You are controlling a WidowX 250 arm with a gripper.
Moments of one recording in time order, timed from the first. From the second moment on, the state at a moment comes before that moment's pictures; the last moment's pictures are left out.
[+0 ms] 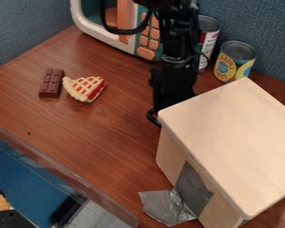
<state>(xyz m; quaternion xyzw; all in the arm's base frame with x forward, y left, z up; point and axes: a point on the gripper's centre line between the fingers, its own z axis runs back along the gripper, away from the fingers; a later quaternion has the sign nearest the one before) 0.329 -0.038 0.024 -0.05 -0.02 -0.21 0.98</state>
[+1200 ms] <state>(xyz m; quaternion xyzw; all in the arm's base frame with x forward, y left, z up) 0.349 0.018 0.045 -0.01 0.03 -0.22 0.97</state>
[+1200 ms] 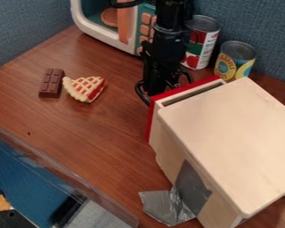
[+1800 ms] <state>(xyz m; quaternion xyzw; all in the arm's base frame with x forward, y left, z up) 0.354 0.054 0.049 -0.01 0.05 -0.22 0.97</state>
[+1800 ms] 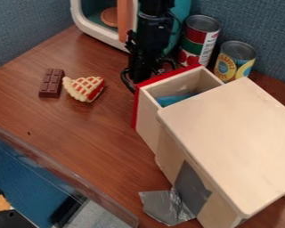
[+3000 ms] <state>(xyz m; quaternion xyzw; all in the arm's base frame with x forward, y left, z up) 0.360 0.075 0.057 -0.03 0.12 -0.29 0.95</state>
